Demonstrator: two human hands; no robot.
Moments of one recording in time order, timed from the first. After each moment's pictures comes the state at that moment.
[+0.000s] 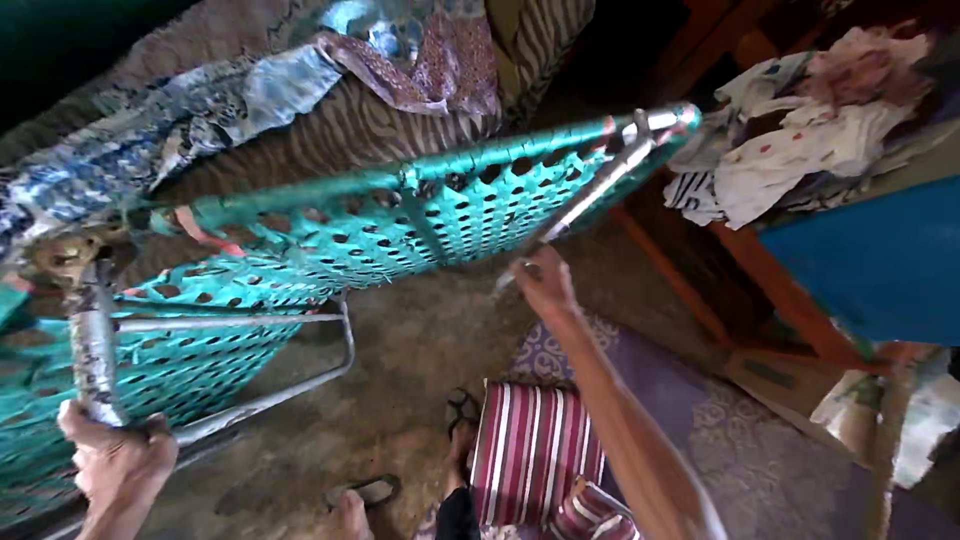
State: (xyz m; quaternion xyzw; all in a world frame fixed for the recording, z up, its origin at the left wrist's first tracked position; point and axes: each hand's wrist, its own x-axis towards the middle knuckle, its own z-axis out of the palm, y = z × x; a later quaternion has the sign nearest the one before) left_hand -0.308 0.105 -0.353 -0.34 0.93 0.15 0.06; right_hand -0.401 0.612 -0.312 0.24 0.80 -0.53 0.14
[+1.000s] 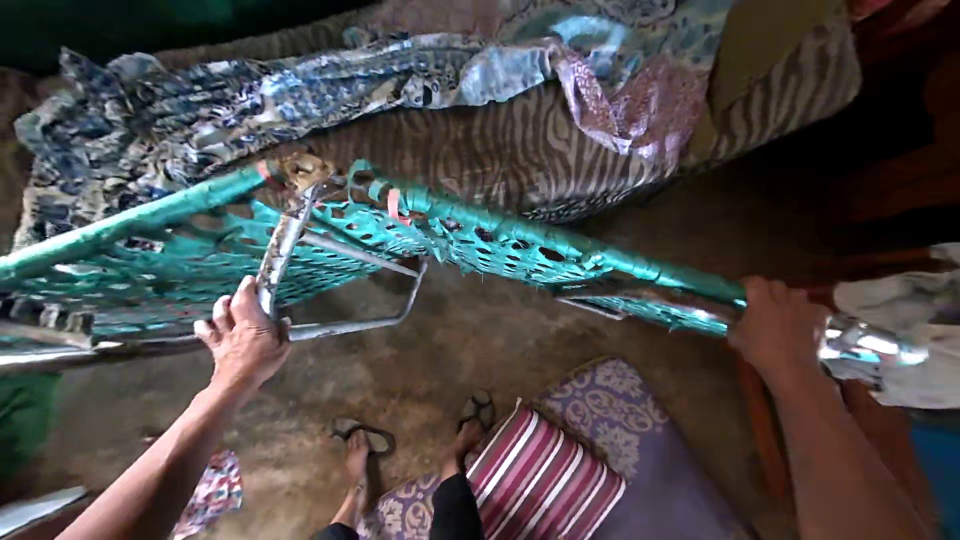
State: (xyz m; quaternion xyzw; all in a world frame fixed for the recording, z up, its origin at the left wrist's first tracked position) left_hand -0.306 0.098 -0.329 -0.28 0.95 0.10 0.10; right_hand -0.507 0.684 -0.303 0.02 0.98 0.01 0.20
